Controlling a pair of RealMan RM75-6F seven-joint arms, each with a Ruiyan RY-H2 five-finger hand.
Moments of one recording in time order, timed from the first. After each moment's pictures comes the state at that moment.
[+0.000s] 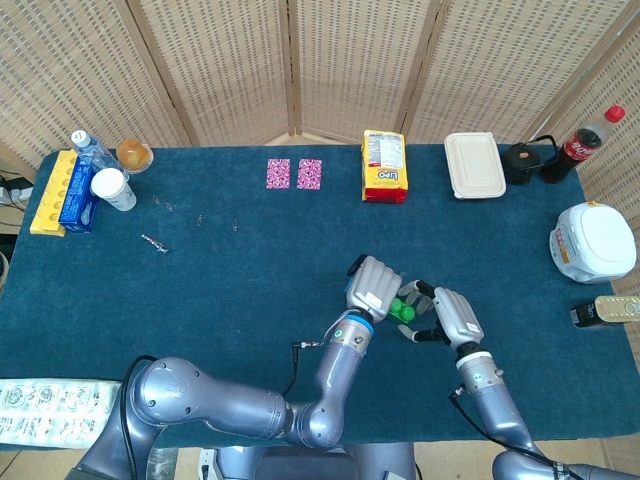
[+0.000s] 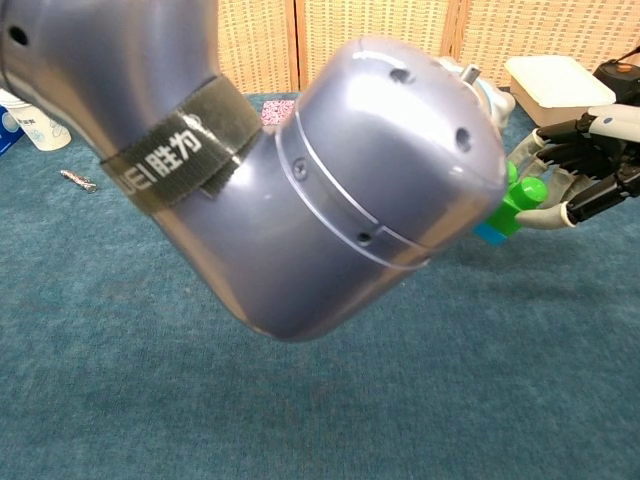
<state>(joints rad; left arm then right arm) -1.69 -2.01 -0.42 -1.29 0.09 1.20 1.37 0.45 -1.39 0.21 -1.84 -1.01 1.08 -0.07</state>
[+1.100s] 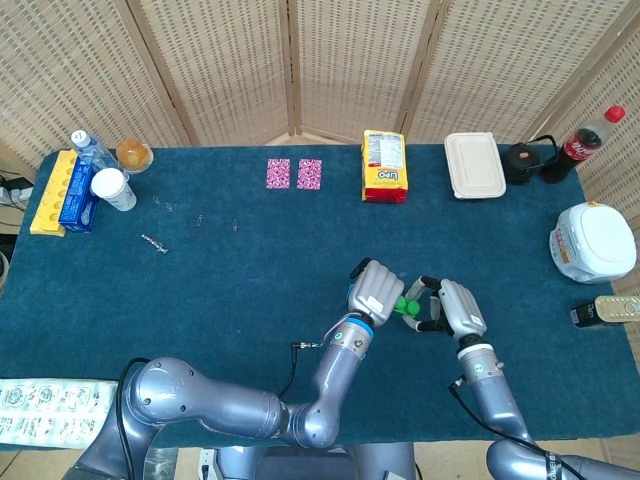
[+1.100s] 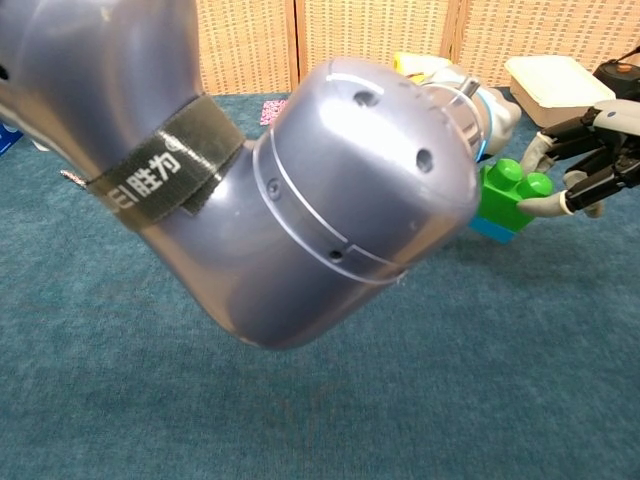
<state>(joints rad) -1.64 -2.01 -0.42 -1.30 0.15 1.16 1.41 0.46 -1.43 0.24 -1.76 -0.98 1.10 -0.03</state>
